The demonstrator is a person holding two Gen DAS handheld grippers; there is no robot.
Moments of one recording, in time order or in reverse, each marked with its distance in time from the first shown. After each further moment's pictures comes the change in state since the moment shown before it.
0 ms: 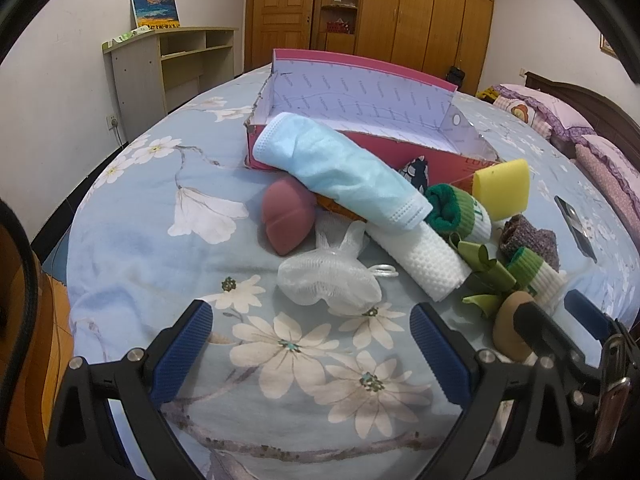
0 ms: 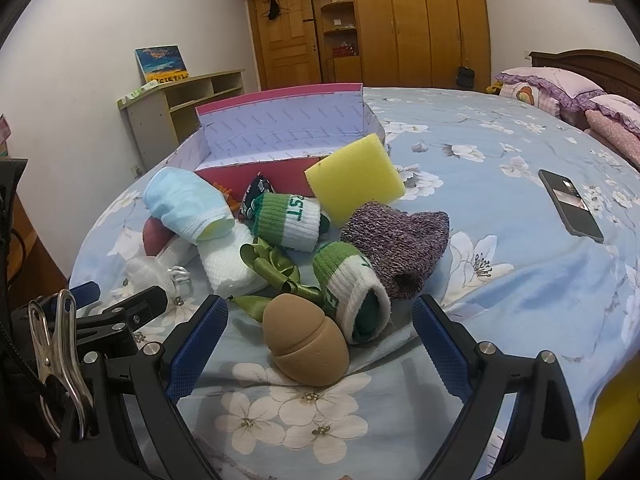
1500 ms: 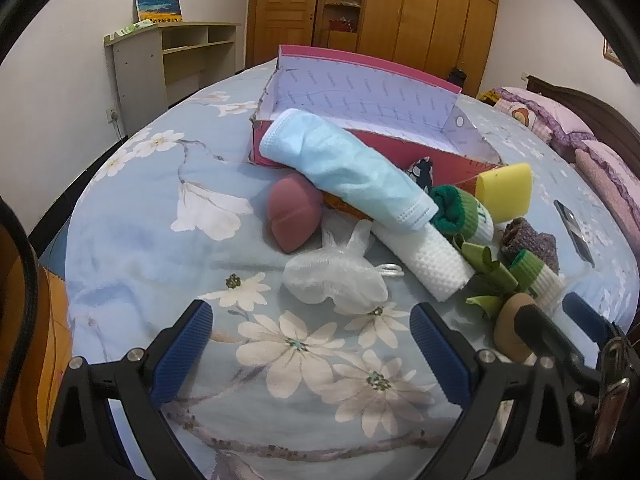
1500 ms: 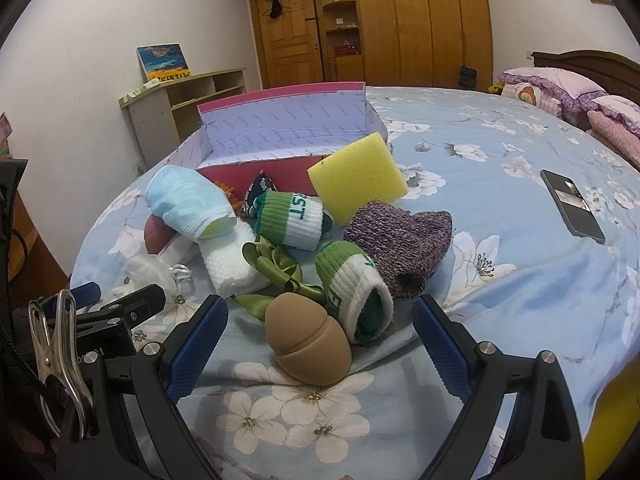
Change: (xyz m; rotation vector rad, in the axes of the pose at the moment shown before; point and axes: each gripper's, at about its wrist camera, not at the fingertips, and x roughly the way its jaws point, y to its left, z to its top) left arm 0.004 0.008 -0.002 -0.018 0.011 -0.018; right arm 0.001 0.000 0.001 -0.007 0.005 0.002
